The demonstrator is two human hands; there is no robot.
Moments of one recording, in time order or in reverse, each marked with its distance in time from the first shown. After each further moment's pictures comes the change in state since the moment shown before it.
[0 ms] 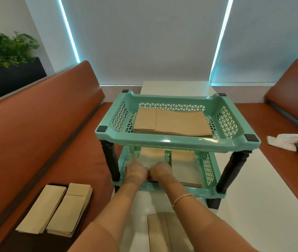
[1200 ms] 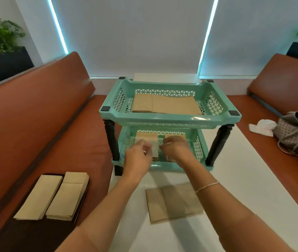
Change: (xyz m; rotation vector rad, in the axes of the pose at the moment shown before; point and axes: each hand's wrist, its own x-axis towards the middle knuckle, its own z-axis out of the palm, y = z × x) left_hand -0.073 -0.023 -0.012 -0.342 0.274 0.540; right_hand -0.043 0.029 -0.048 0.154 0.192 -0.136
